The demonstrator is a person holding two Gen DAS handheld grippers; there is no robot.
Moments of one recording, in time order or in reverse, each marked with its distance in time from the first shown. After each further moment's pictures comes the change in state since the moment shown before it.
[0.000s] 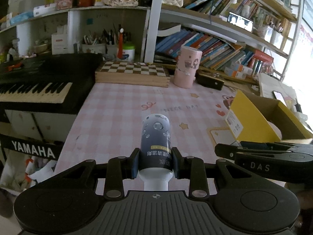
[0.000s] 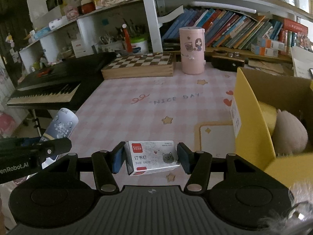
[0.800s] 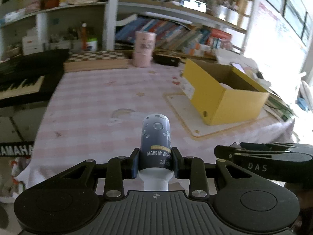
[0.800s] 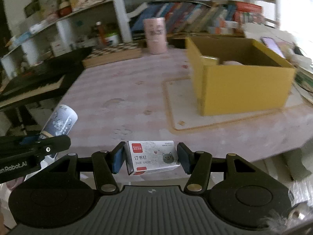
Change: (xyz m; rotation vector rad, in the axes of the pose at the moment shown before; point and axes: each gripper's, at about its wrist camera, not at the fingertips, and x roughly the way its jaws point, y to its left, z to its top) left arm -0.054 -0.039 -0.065 0.146 0.054 -0.185; right arm -0.099 0.000 -0.098 0.151 0.004 -0.192
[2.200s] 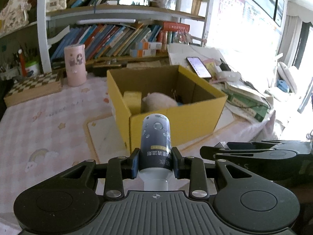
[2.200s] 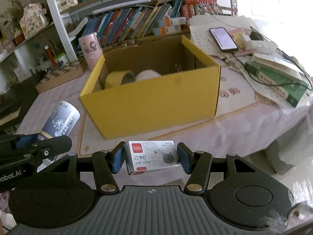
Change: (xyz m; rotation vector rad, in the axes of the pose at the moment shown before) left arm 0.085 -0.170 0.062 0.144 -0.004 -0.094; right arm 0.006 -0.184 0.049 0.106 -0.021 -0.058
